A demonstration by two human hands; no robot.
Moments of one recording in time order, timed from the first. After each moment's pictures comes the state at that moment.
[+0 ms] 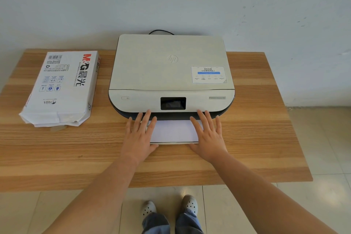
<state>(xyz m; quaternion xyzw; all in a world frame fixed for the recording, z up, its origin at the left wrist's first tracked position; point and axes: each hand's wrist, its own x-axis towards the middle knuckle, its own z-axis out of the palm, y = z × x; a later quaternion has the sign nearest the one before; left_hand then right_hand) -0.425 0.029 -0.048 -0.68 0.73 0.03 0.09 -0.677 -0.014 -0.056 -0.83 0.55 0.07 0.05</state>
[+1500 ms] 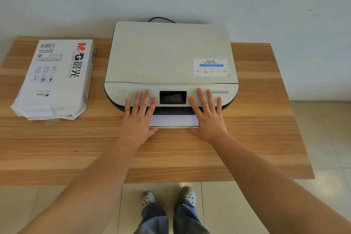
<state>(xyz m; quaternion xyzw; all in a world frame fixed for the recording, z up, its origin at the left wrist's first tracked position) -0.422 -0.008 -0.046 -0.68 0.73 0.00 0.12 -0.669 -0.058 -0.047 -0.84 0.53 0.09 0.01</state>
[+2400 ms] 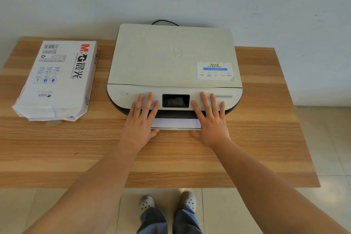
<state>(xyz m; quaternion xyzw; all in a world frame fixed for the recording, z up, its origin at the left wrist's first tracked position) -0.417 -0.010 -0.055 -0.67 0.74 0.00 0.10 -0.669 -0.059 -0.054 -0.84 0.54 0.08 0.00</state>
